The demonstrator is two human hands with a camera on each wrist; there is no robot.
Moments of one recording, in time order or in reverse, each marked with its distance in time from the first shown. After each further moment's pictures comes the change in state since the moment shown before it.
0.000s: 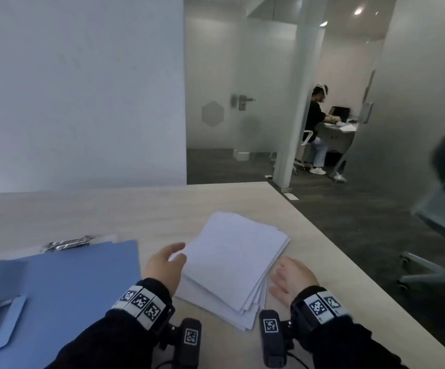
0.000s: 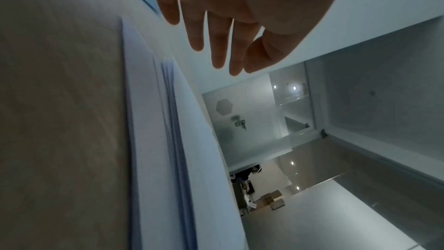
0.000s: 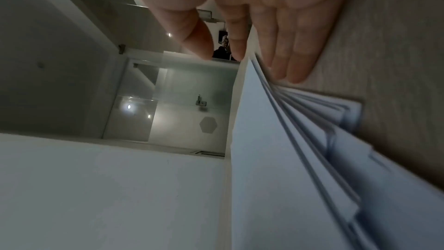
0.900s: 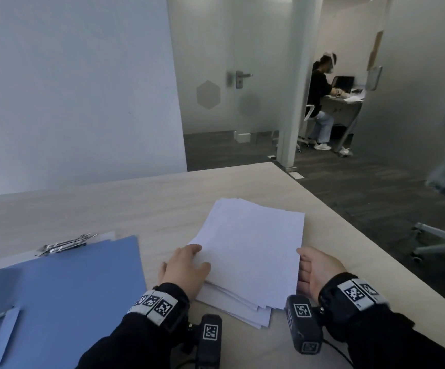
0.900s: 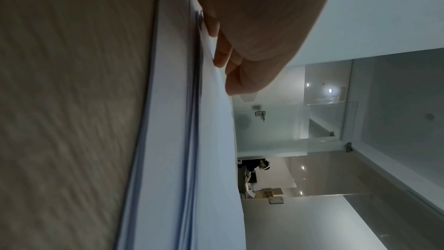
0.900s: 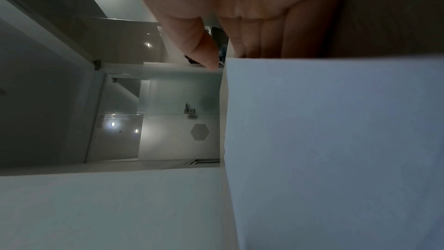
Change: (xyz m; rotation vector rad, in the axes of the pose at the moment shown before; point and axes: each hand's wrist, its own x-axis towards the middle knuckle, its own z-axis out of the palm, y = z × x) left_hand 0.016 -0.027 0.030 0.492 -0.159 0.030; right_hand 0.033 0.010 -0.015 0.051 0.007 0.066
